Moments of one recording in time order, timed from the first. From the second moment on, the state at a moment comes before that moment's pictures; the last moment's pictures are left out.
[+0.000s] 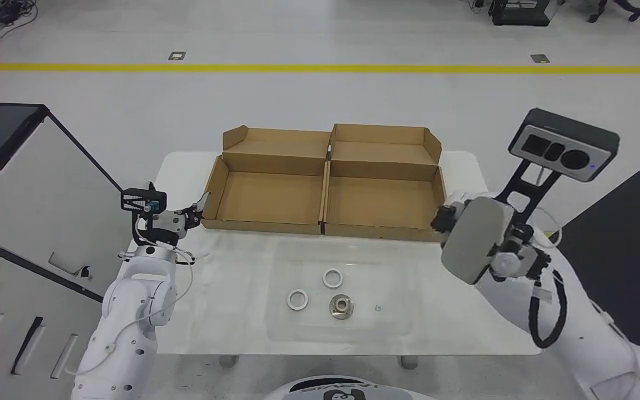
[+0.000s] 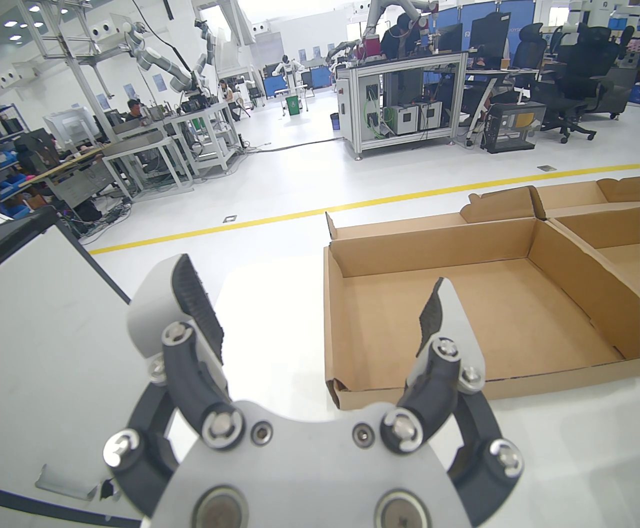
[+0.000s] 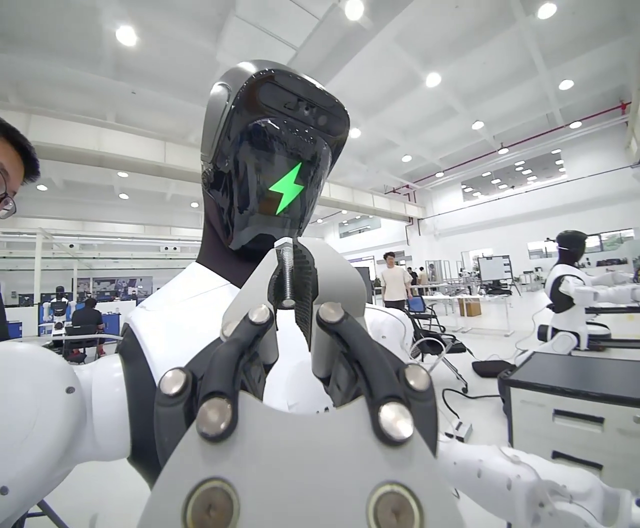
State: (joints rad) left arm 1.73 -1.15 -1.60 -1.80 1.33 0.00 0.00; right arm -1.09 -0.96 1.00 -2.09 0.98 -1.01 0.81
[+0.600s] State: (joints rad) left arm 1.73 -1.15 -1.60 -1.80 1.33 0.00 0.00; right arm -1.16 -0.96 1.14 -2.08 0.85 -0.89 0.93
